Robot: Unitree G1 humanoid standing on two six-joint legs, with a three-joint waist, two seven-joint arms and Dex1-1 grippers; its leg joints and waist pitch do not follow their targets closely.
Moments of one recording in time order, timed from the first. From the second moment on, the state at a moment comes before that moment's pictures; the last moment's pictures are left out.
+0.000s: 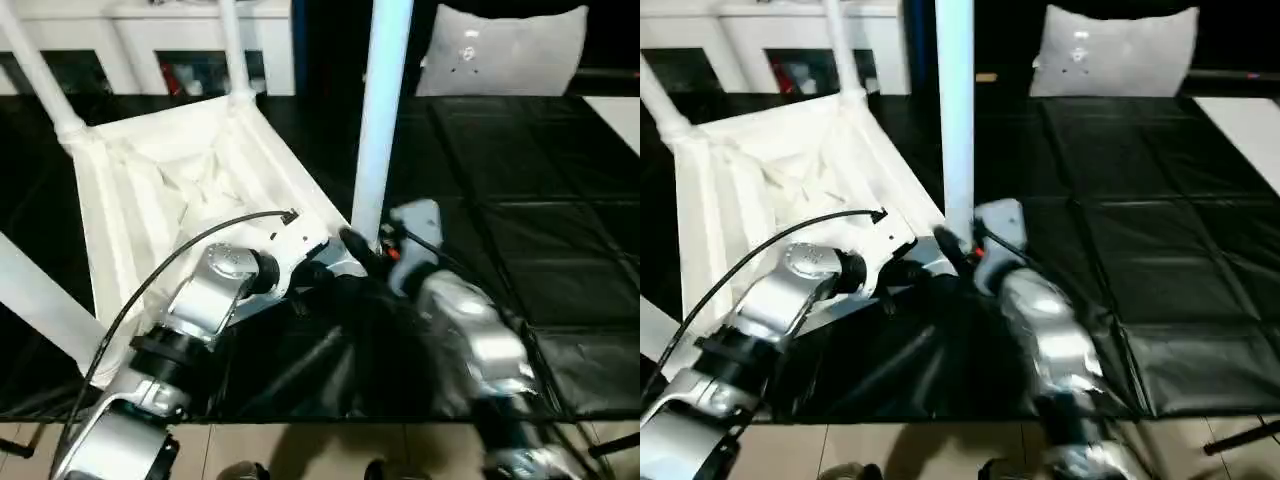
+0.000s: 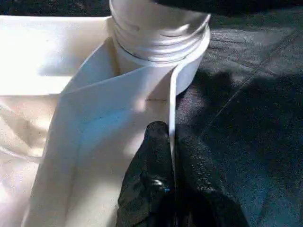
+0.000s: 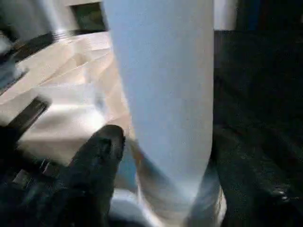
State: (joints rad) left arm -0.59 0.27 -0.28 0.36 0.07 0.46 -0.89; right arm -0.32 -0.07 0.05 0.16 0.16 0.30 0.55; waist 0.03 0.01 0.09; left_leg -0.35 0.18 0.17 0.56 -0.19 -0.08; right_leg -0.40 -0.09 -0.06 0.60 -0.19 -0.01
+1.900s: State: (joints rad) left arm -0.56 0.36 -0.27 0.41 0.04 0.35 -1.10; right arm -0.37 -0.19 0.06 0.17 0.25 0.44 0.85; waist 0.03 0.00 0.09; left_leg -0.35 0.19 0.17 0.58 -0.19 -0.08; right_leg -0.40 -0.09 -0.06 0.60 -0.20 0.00
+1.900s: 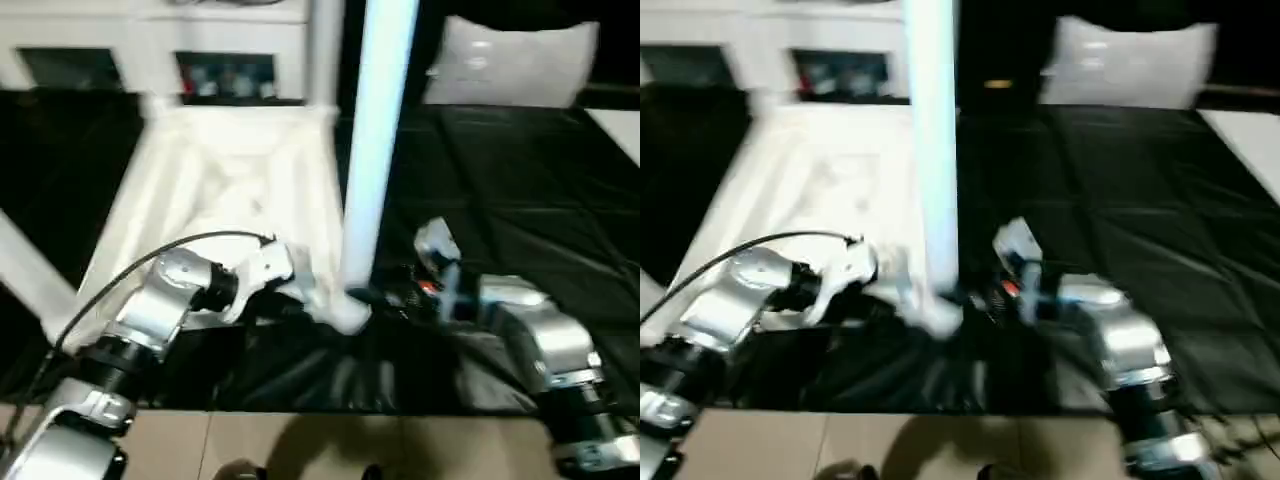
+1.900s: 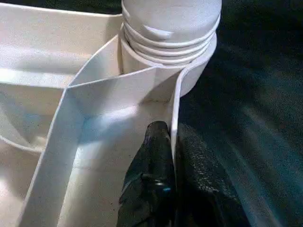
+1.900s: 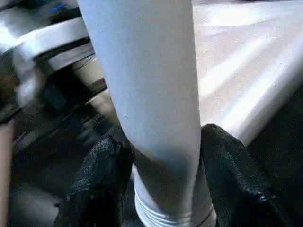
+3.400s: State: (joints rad) left arm -0.55 0.50 -0.33 0.41 -0.02 0.11 -1.43; right arm -0.40 -0.39 0.13 0.24 0.34 0.28 1.30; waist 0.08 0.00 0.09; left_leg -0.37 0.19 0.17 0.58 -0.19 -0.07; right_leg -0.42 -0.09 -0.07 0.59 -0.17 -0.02
